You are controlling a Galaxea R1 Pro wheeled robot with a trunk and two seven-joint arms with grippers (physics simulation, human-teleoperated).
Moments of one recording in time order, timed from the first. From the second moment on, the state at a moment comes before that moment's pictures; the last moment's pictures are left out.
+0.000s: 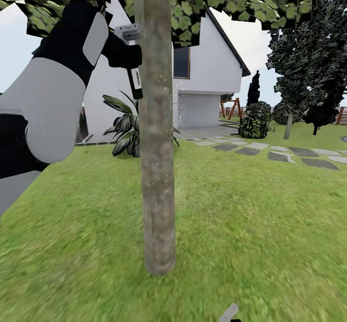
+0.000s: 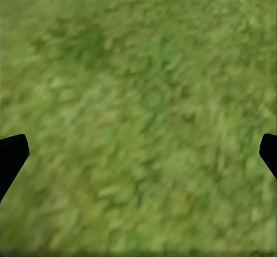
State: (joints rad) left arm -1.94 -0.13 0.05 -0.48 0.04 0.99 -0.06; right arm -0.47 0.02 -0.18 0.02 0.72 -0.17 0.11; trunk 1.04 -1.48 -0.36
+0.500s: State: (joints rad) left arm -1.94 -0.13 0.05 -0.39 0.04 0.99 -0.06; right arm -0.47 0.02 -0.18 0.02 0.72 -0.17 0.11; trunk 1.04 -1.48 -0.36
